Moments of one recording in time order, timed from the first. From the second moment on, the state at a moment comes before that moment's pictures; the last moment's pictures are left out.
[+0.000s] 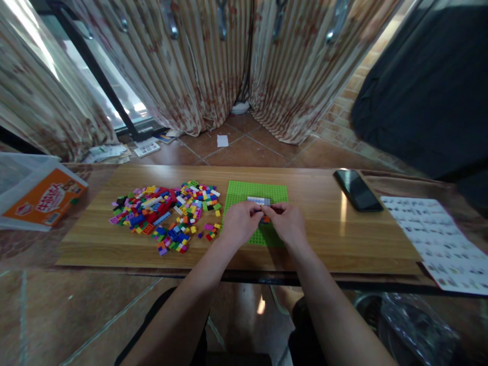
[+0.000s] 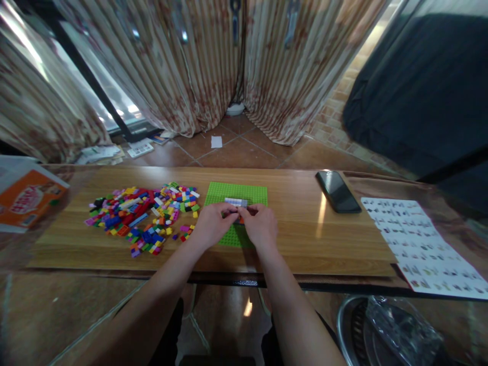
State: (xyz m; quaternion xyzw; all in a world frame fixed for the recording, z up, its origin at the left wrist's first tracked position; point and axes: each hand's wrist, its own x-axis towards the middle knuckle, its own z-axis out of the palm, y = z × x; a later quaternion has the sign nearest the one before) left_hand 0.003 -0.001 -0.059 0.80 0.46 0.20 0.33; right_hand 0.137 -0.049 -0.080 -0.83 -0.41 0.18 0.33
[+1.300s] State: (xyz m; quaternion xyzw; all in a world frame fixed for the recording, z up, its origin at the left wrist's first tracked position) left_hand -0.010 0.016 -0.062 0.71 0.45 0.32 0.44; right_hand 0.151 -0.051 -0.097 -0.75 -0.46 0.26 0.40
